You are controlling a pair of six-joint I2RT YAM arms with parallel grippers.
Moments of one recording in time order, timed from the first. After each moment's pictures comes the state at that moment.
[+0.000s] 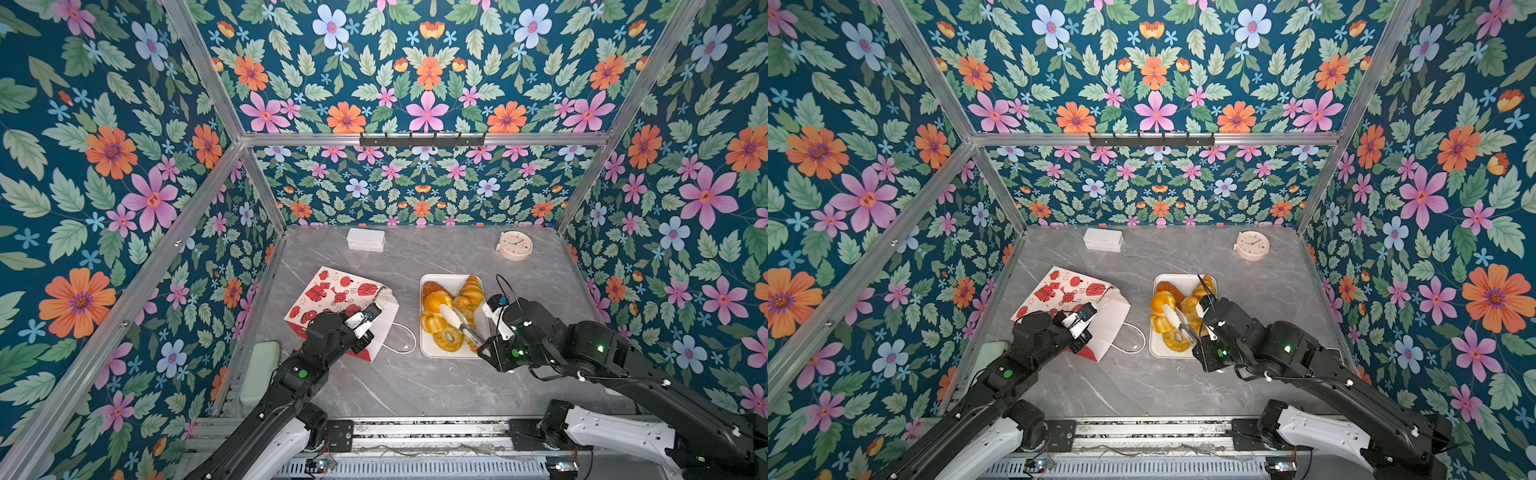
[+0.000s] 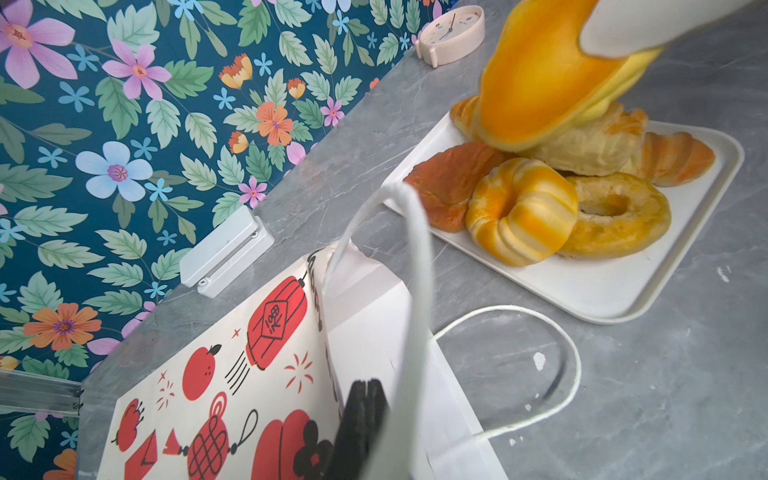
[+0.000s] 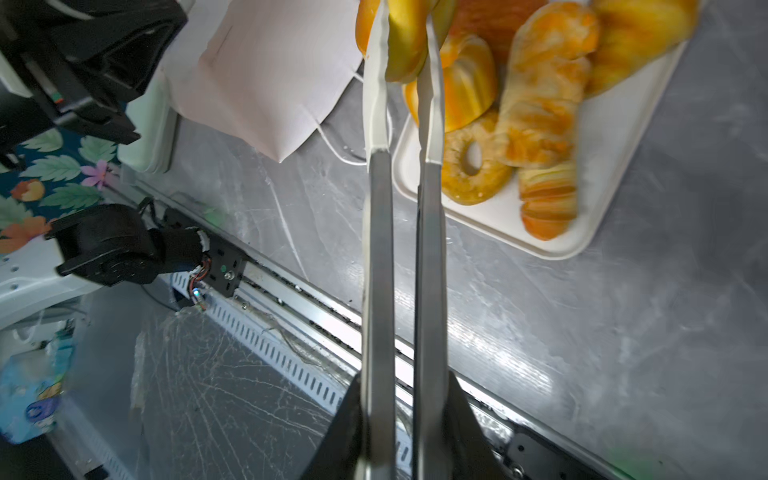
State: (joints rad) left arm -0.55 0.66 0.45 -0.17 0.06 0.47; right arm 0.94 0.95 1.19 -1.23 0.02 0.64
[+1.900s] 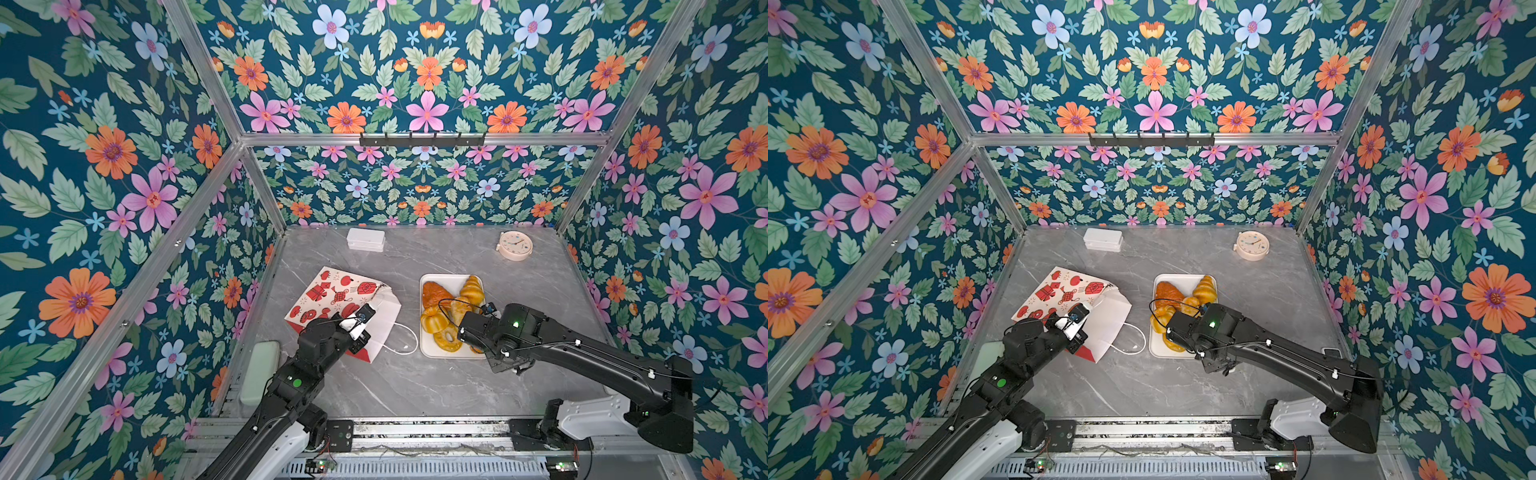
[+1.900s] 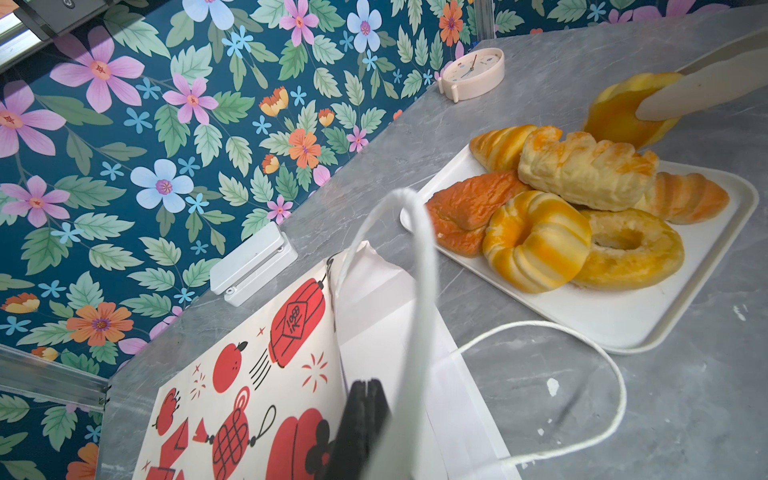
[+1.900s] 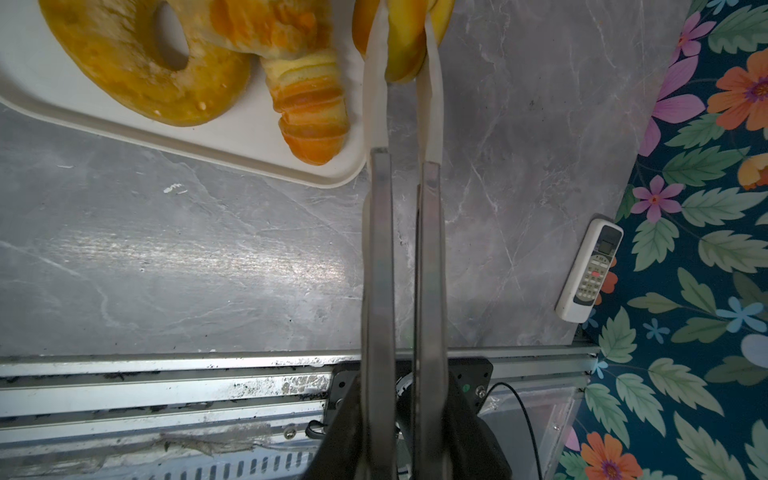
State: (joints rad) left arm -0.55 0.57 0.42 -0.14 0.04 0.44; right arm 1.02 1.32 1.21 -1.58 0.37 0.77
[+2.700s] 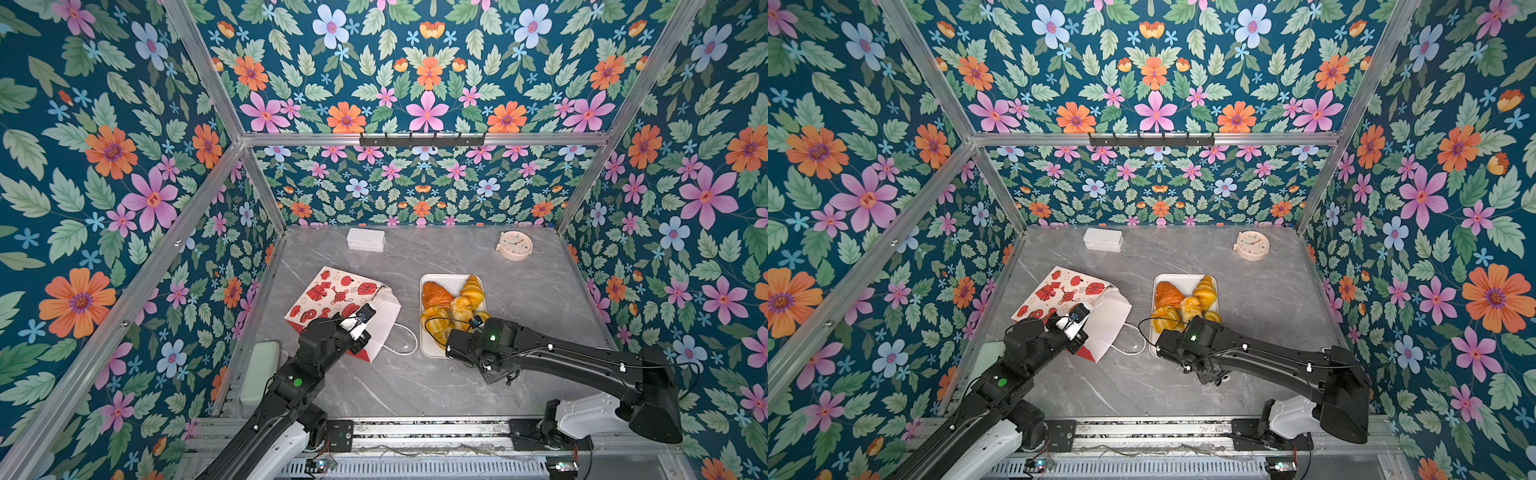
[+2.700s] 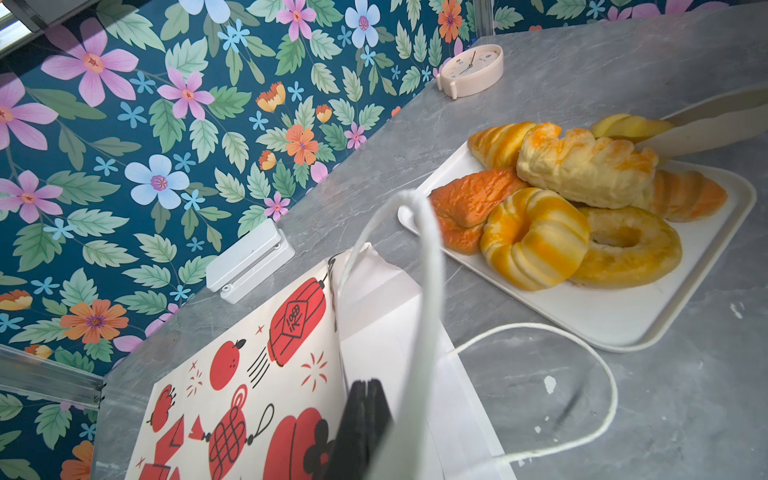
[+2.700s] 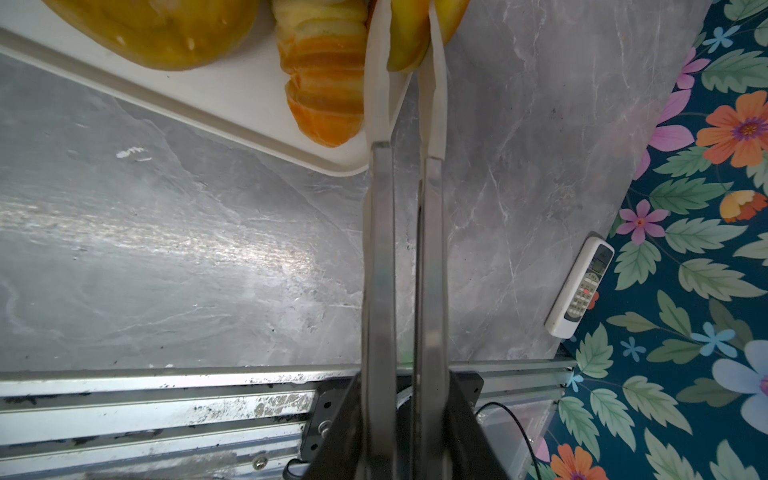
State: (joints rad) left arm -0.55 0.58 0.42 -0.14 0.04 0.44; right arm 1.11 1.39 1.10 -1.49 0.40 0.76
